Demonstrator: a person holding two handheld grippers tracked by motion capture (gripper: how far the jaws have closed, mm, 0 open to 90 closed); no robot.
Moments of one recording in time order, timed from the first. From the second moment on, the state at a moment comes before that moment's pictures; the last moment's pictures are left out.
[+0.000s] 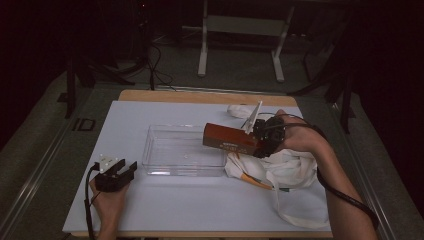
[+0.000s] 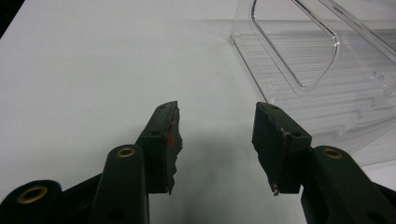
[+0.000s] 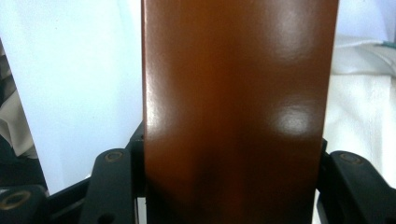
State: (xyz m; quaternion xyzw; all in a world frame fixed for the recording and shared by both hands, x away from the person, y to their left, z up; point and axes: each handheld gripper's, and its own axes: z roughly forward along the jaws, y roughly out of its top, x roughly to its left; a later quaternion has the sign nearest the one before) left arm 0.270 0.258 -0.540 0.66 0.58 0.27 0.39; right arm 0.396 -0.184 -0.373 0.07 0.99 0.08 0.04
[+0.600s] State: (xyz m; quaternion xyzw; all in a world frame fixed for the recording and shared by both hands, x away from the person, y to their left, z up) left arm 0.270 0.258 -0.541 0.66 0.58 0.27 0.39; right arm 0.396 -0.166 -0.378 0.06 0.99 0.08 0.03
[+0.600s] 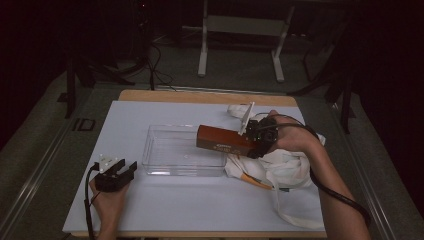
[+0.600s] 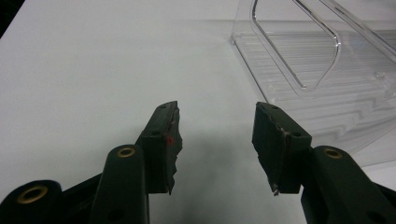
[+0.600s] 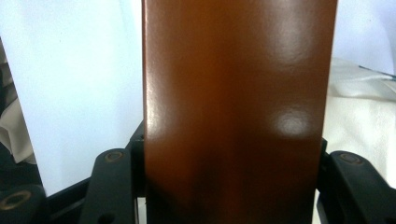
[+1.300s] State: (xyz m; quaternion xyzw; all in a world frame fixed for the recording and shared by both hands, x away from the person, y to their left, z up) left arm 0.271 0.258 -0.541 0.66 0.58 0.27 0.39; right arm 0.395 -0.146 -0.383 0.04 1.00 0.08 0.02
